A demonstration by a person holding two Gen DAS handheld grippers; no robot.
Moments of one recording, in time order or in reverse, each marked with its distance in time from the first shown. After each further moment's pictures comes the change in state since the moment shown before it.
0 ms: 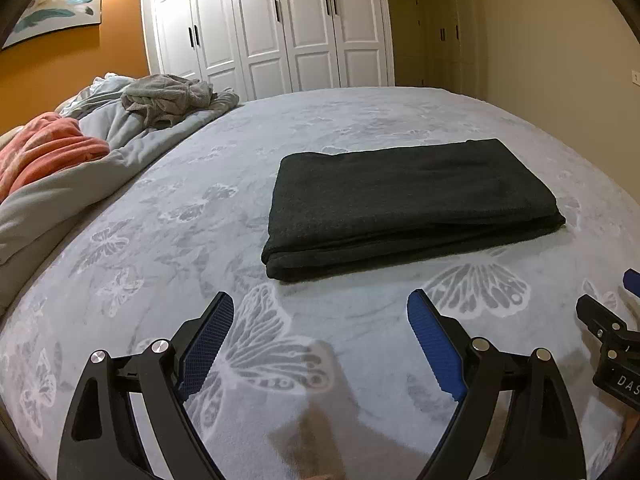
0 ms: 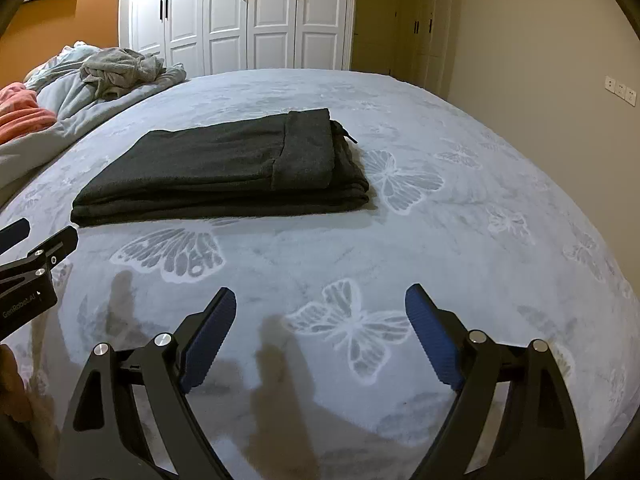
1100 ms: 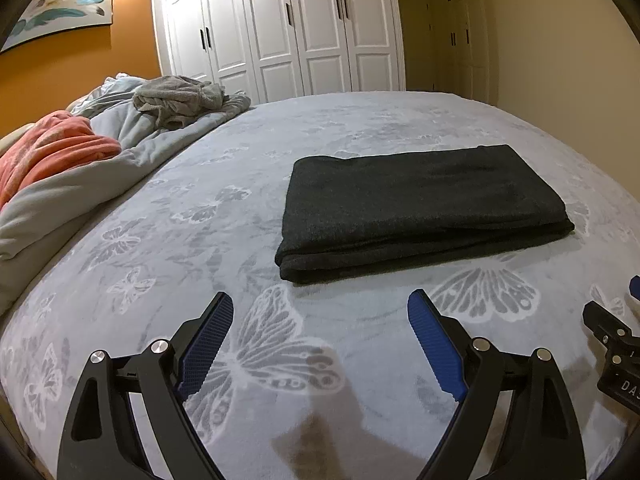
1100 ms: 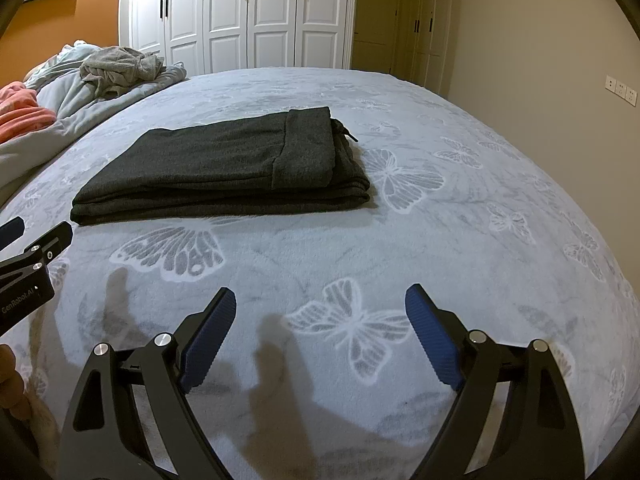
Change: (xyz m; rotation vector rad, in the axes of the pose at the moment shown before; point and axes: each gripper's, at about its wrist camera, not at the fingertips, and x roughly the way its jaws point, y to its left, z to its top) left arm -0.003 0.004 0.000 -0.017 -0.014 0.029; right arm 0.000 0.000 0.000 0.003 0.002 -0.002
